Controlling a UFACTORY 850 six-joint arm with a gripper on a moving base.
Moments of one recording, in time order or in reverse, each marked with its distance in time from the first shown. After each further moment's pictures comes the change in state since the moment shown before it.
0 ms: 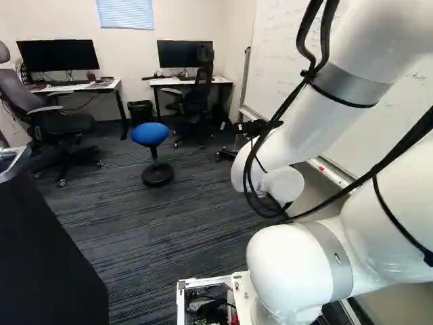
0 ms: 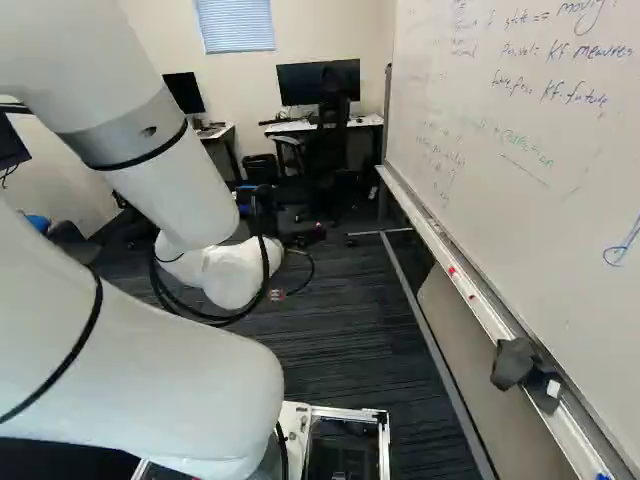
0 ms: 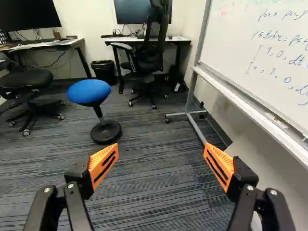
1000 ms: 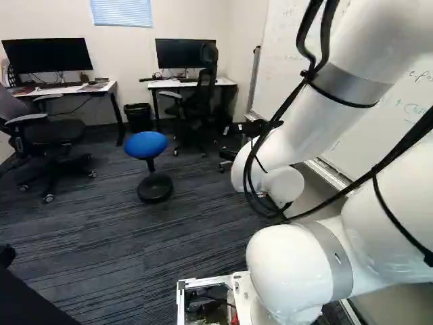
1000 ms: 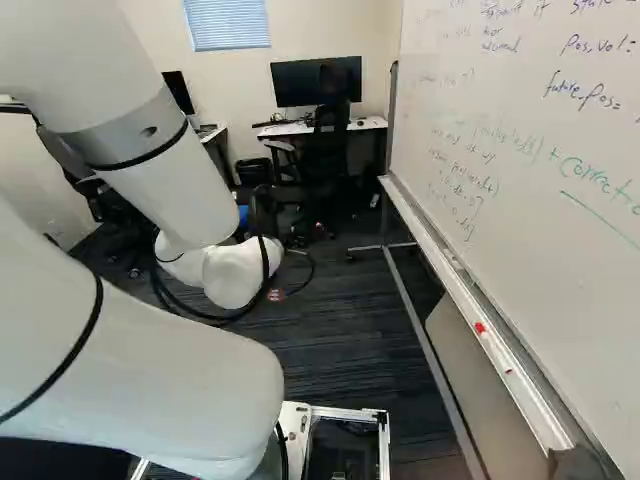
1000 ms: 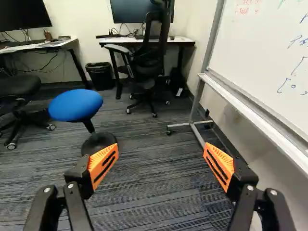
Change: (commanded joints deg) arm 0.0 0.0 0.0 0.0 0.0 0.0
